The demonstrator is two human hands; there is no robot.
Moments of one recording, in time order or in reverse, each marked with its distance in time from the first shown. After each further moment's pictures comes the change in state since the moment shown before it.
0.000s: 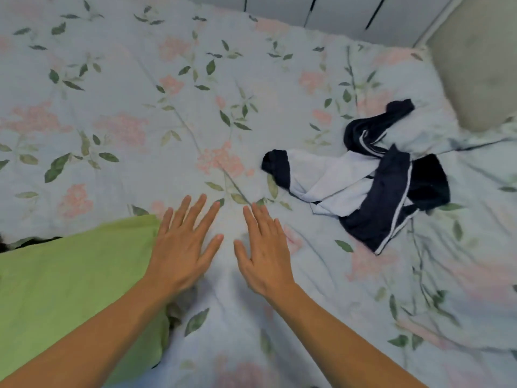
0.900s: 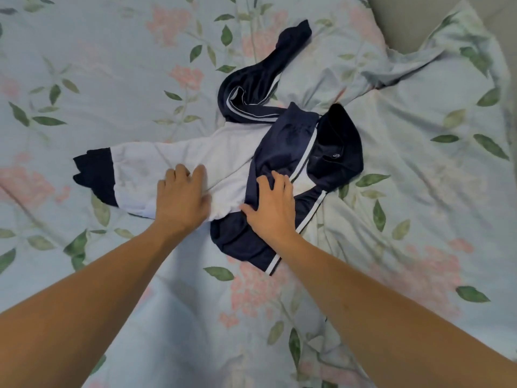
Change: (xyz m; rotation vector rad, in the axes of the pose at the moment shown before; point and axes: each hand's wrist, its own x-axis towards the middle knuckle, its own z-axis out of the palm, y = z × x) left_hand 0.302 0.301 0.206 0.250 -0.122 0.044; right_hand 0.092 0.427 -0.103 -0.066 0.039 0.429
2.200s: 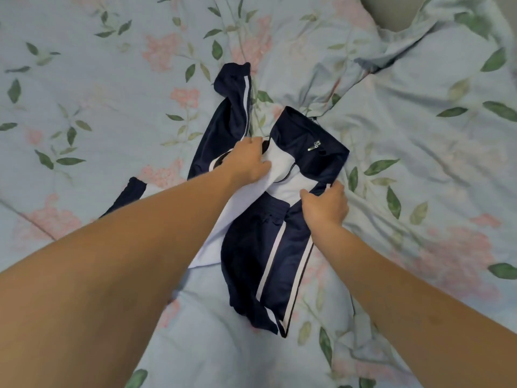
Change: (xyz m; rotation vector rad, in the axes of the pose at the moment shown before) left_hand 0.109 0.091 -0.051 -0.299 -0.220 0.231; right_hand 0.006 0.040 -0.031 0.724 0.261 0.768
